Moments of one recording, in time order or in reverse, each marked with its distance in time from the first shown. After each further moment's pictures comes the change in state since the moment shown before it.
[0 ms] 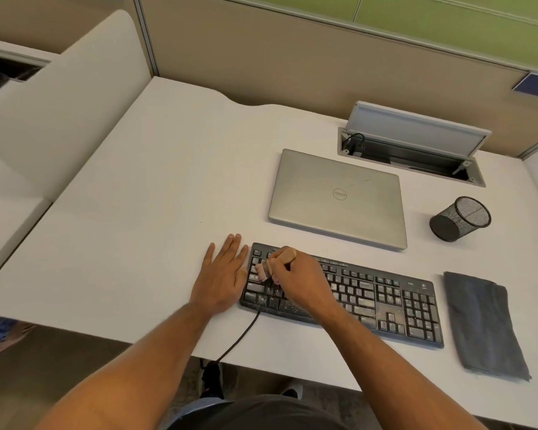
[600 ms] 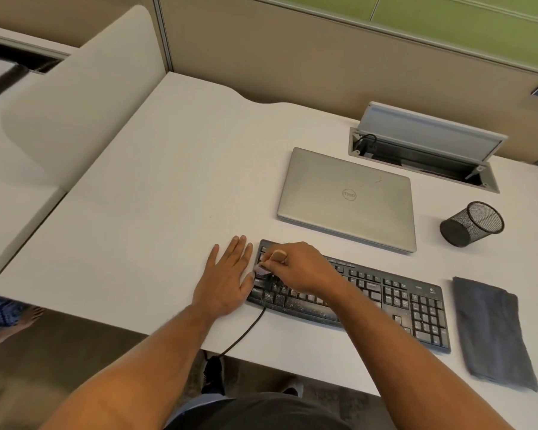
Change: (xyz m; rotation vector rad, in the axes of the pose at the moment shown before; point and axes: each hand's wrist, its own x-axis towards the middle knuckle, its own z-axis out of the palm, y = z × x) left_hand -0.017 -0.001 0.003 0.137 -0.009 0.007; right_hand 0.023 -0.014 -0.010 -0.316 -0.262 -0.208
